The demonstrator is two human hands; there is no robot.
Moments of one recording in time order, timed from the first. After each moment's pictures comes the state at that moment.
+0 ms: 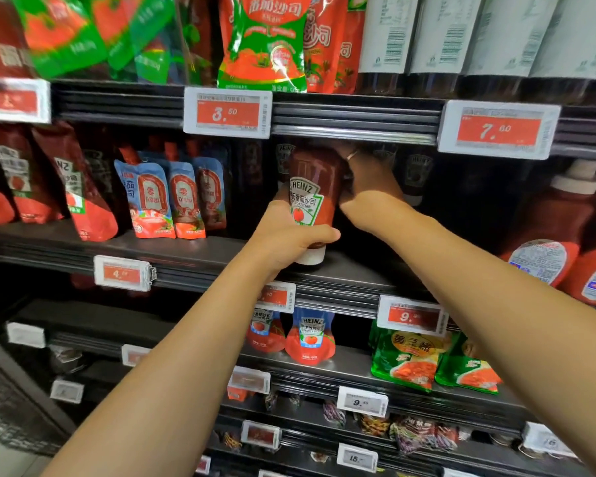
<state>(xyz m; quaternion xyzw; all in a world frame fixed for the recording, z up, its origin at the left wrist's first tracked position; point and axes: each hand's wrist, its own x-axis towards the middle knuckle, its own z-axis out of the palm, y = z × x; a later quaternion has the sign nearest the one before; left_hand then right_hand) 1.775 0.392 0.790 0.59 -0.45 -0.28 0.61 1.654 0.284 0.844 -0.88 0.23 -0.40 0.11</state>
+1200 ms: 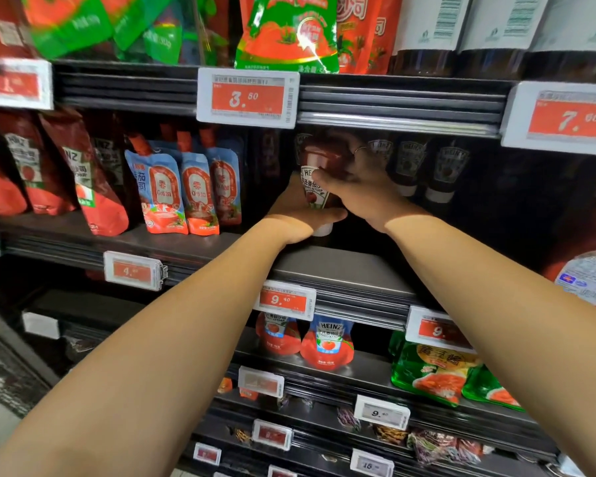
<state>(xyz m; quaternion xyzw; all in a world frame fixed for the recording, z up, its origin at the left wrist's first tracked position) 1.835 0.324 0.777 0.66 -0.50 -0.21 0.52 1.706 0.258 0.823 -0.80 0.23 -0.37 0.42</state>
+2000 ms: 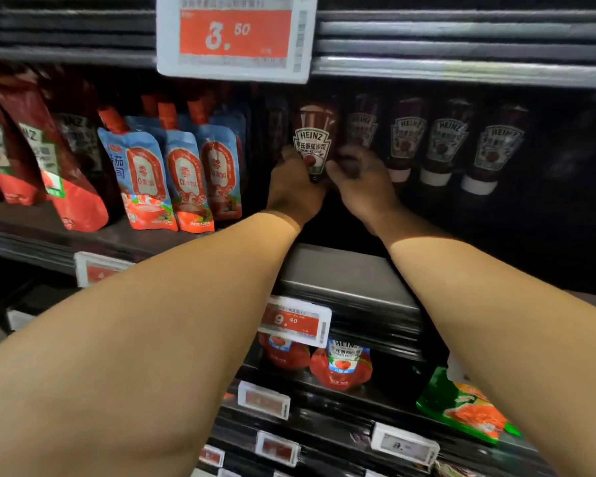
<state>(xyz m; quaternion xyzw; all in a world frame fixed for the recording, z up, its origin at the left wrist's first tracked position) 1.866 0.283 0.768 0.75 -0.41 -0.04 0.52 1.767 0.213 0.772 -0.75 0.32 -0.40 0.42</state>
